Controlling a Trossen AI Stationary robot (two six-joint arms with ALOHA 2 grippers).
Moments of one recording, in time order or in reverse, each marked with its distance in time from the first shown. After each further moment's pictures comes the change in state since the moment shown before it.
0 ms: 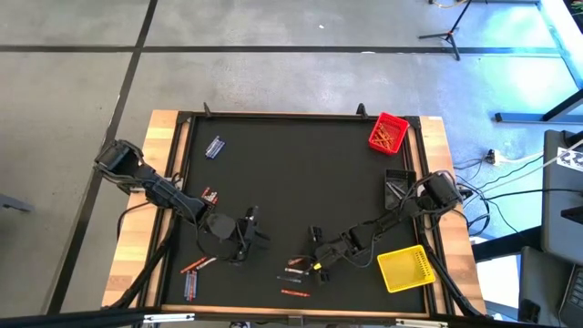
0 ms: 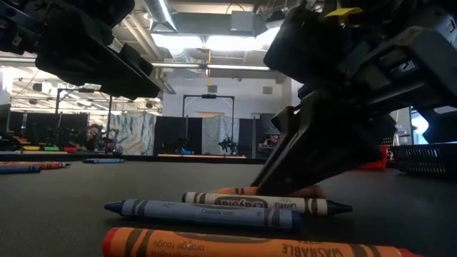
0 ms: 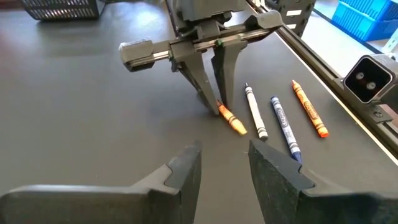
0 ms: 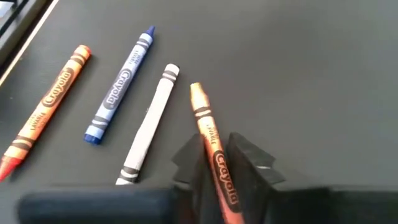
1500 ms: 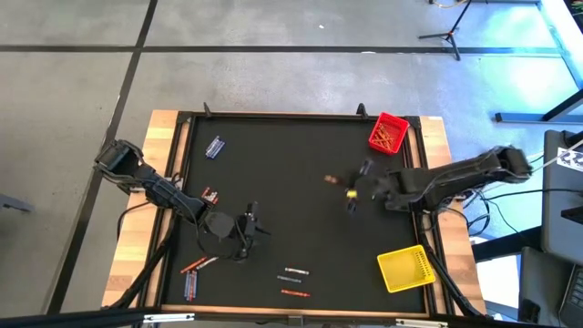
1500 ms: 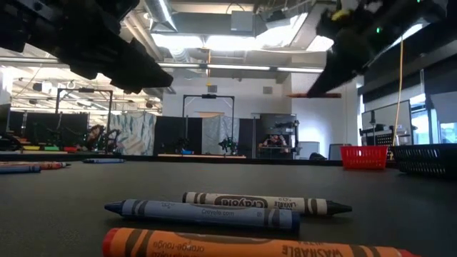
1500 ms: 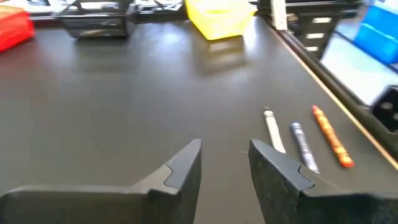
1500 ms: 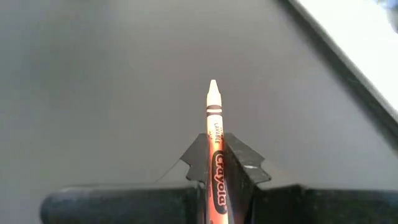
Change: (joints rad) left arm 0.001 0.000 0.000 0.063 -0.101 -0.008; right arm -0.358 -0.830 -0.279 -0.573 0.299 -0.022
